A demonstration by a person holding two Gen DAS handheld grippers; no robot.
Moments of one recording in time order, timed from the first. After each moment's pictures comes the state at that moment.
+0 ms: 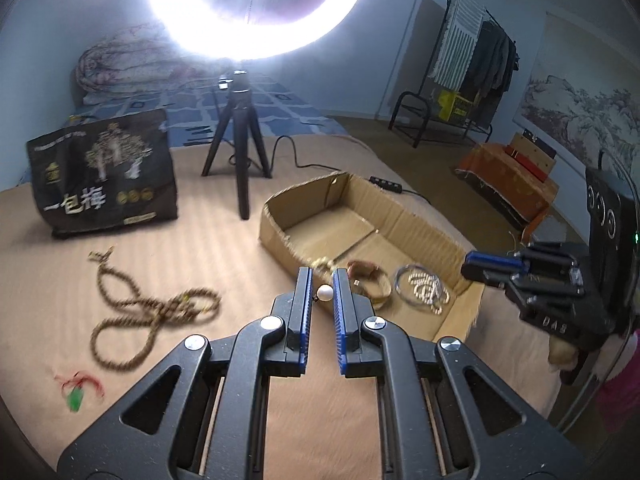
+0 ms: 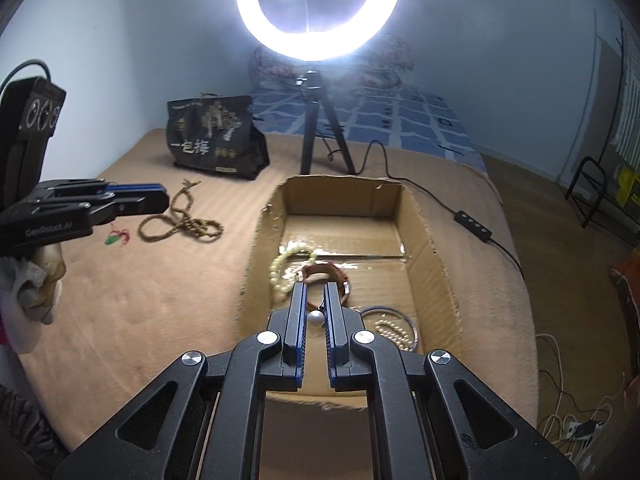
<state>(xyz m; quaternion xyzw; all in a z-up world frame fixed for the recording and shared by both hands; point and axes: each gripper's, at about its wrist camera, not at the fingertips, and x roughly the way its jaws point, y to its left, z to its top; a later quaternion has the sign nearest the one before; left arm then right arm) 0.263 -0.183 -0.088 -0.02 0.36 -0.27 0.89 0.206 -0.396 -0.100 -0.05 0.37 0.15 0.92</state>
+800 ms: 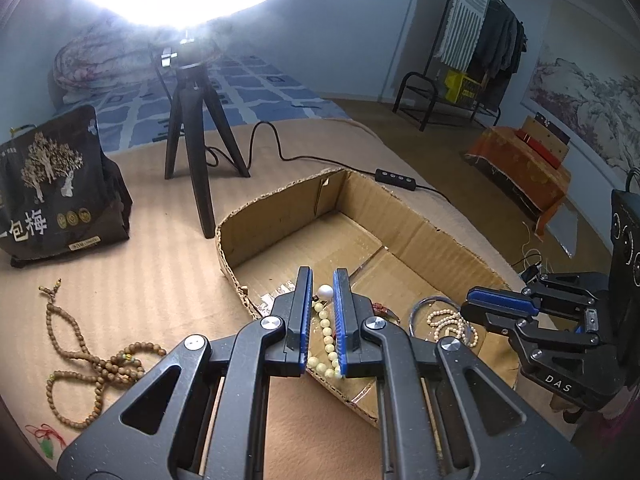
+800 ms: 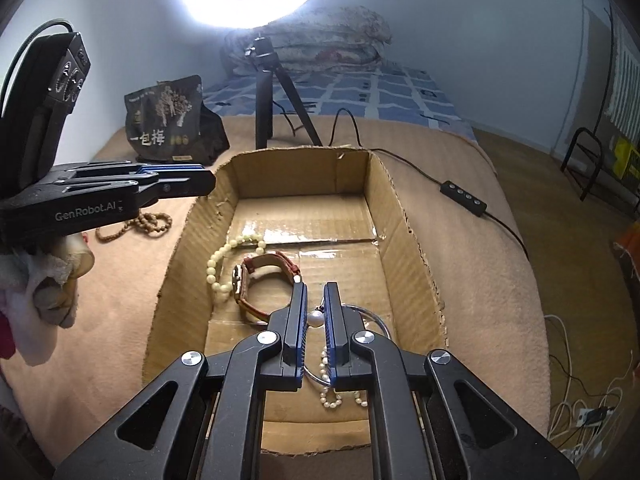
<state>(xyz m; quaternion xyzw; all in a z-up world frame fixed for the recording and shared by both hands) 0.331 -0.252 -0.127 0.00 0.38 -0.27 0.88 0.248 -0.424 -0.139 -0.03 0.40 0.12 0.91</state>
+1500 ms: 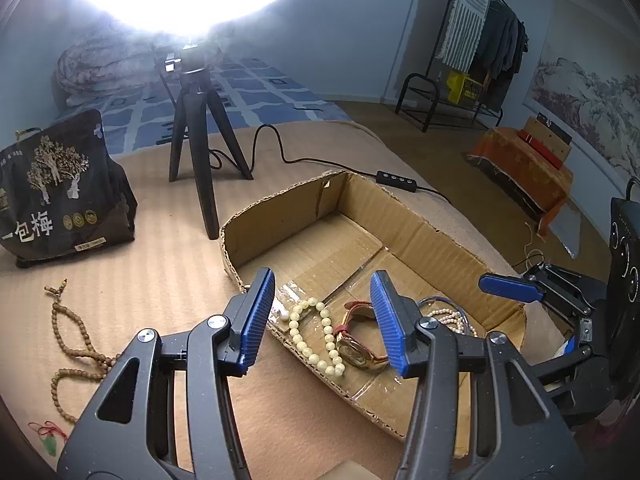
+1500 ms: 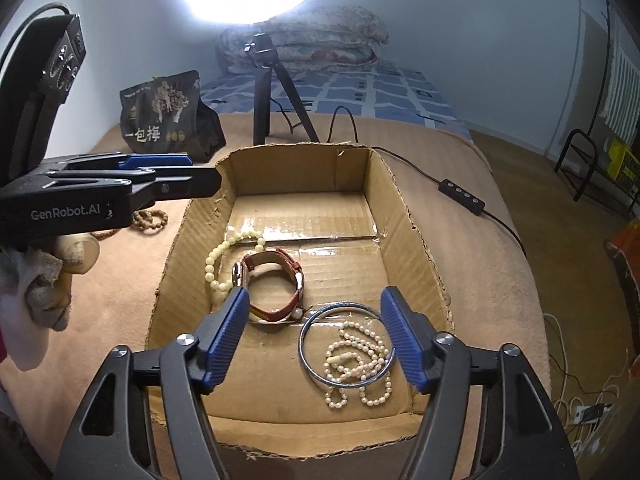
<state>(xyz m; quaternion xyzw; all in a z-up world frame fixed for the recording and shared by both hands) 0.327 -0.250 -0.121 0.01 0.38 -0.26 0.89 0.245 -0.417 -0.142 -0.04 0.40 0.11 0.91</state>
